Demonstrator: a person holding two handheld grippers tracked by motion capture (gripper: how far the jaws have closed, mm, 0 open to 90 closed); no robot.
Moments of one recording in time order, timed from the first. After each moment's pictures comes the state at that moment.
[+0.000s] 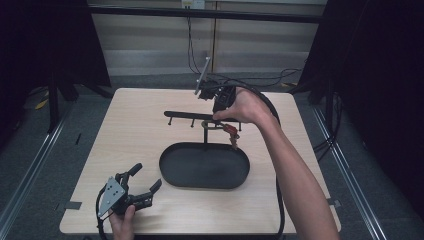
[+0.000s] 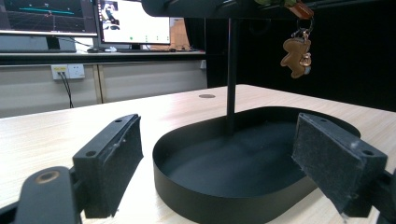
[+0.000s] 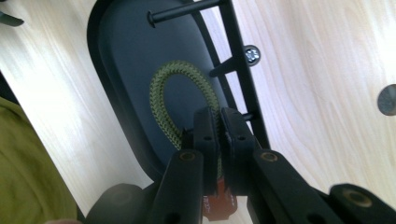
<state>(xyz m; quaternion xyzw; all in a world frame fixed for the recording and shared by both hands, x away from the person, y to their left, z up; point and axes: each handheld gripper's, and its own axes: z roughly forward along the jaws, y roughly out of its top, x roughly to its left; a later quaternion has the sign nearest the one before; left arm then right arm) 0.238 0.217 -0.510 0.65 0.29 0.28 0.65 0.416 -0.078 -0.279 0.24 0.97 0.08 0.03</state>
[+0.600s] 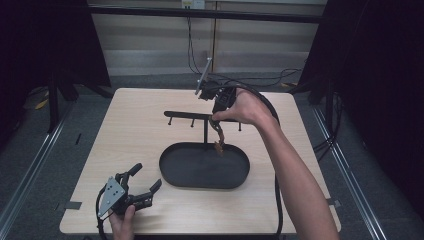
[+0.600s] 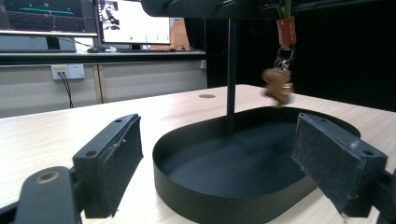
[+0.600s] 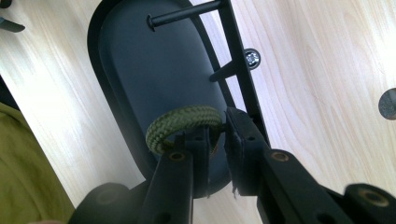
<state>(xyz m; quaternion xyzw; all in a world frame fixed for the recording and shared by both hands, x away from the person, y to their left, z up) 0.238 0.217 -0.510 0.65 0.29 0.28 0.64 0.416 -0.079 -0.281 0.24 0.96 0.09 0.04</state>
